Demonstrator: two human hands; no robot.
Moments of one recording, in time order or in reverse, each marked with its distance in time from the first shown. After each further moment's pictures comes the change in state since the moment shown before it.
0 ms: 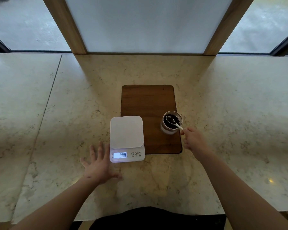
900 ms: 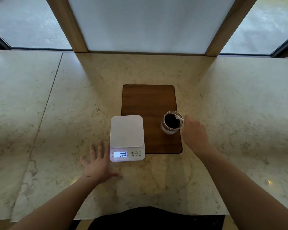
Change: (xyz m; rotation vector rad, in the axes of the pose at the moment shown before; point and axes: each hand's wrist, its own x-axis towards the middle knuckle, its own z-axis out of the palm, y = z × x) left_hand -0.005 0.004 -0.004 0.017 0.001 -0.009; right_hand -0.007 -0.029 0.003 -0.945 0.292 -0.641
